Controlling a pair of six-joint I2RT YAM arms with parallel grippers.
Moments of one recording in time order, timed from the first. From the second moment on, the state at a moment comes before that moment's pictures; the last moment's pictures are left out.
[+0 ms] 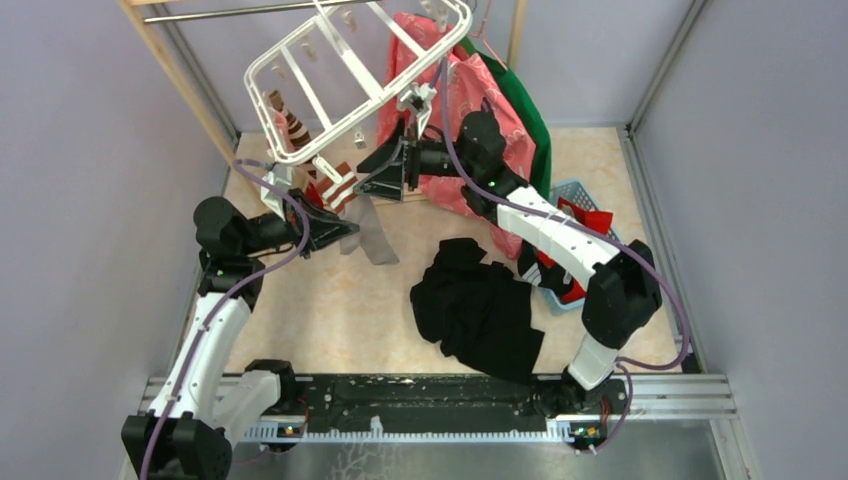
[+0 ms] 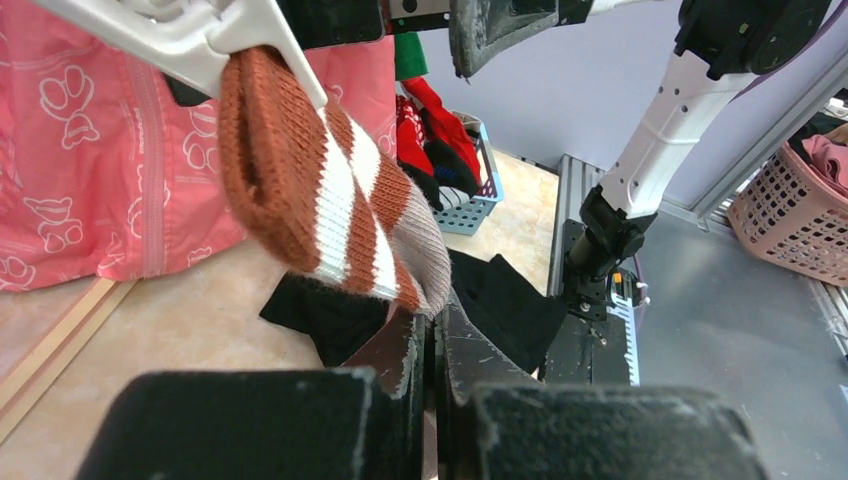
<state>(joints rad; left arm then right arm) -0.08 0.90 0.76 0.35 1.20 -0.43 0.68 1.67 1.47 0.44 -0.91 0.61</state>
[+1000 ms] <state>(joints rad) -0.08 0.93 0.74 0.46 1.23 -0.53 0.70 1.80 1.31 1.07 -0.80 1.04</state>
